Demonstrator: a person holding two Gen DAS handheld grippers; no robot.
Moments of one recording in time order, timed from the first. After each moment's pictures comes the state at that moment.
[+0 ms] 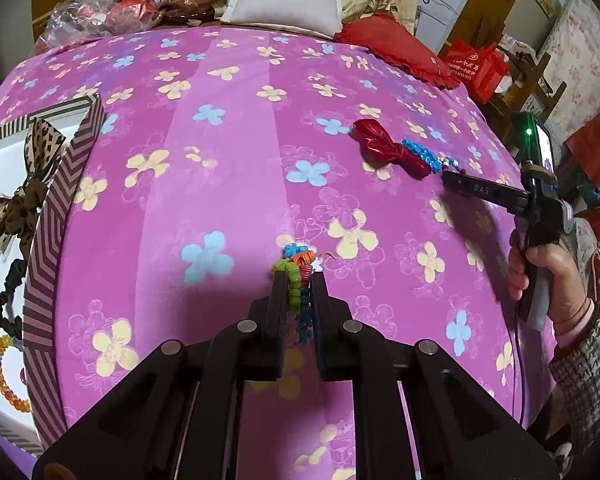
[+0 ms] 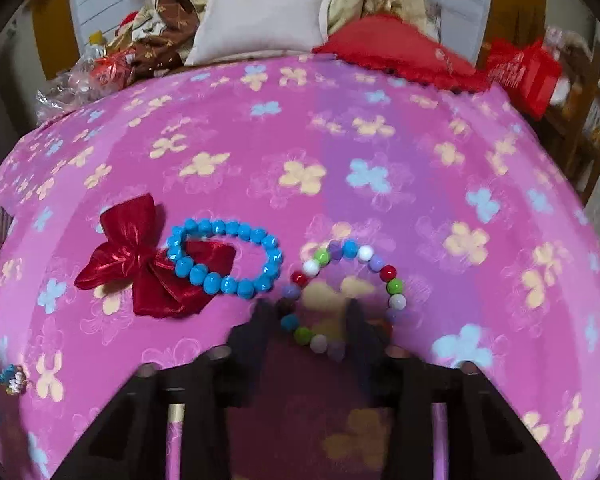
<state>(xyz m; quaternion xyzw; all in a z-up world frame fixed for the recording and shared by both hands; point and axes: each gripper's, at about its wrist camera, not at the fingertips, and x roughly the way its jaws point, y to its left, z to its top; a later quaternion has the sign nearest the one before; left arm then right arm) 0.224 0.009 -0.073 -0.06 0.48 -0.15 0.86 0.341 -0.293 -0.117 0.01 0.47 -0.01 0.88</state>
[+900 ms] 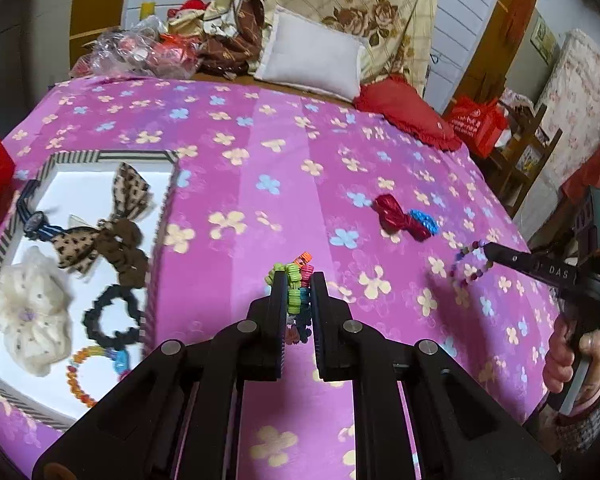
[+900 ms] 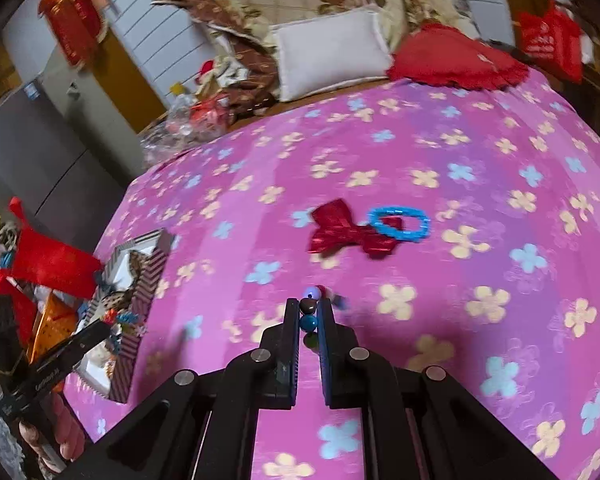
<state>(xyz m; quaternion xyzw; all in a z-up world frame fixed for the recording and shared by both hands) 0.194 0.087 -0.005 -0.09 0.41 -0.13 0.90 0.229 -0.221 -0.017 0.14 0.43 0.14 0.88</state>
